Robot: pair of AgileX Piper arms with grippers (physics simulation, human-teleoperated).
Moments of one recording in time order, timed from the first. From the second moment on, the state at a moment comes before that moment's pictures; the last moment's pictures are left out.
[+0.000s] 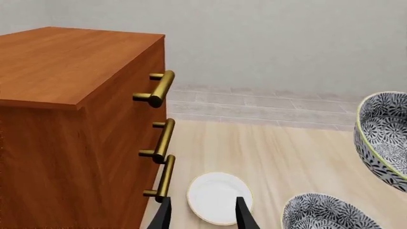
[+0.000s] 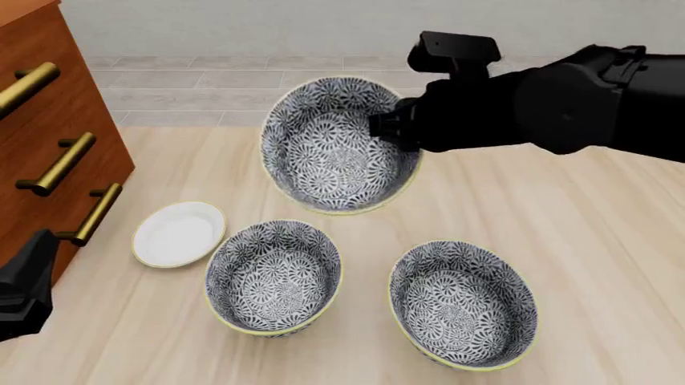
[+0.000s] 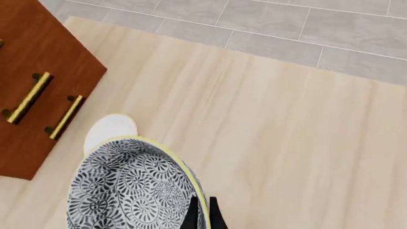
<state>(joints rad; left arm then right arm) 0.05 0.15 0.00 -0.08 -0.06 0.59 1.45 -1.07 0.30 0.28</state>
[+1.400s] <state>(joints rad) 0.05 0.14 0.00 -0.08 -0.07 0.81 1.62 -1.09 0.23 0.31</state>
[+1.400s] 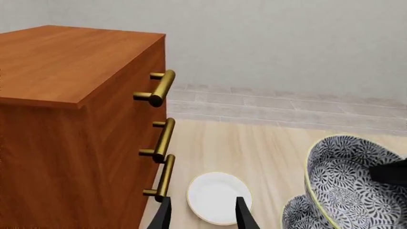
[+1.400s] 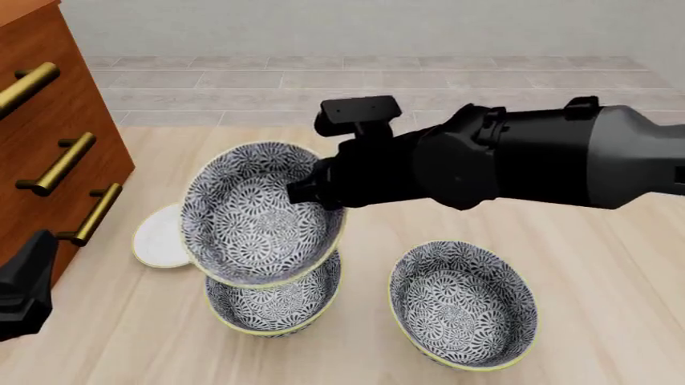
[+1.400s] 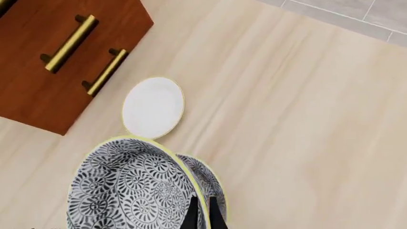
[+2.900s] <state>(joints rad) 0.05 0.17 0.00 -0.10 -0.07 0.81 1.73 -1.00 0.11 0.32</state>
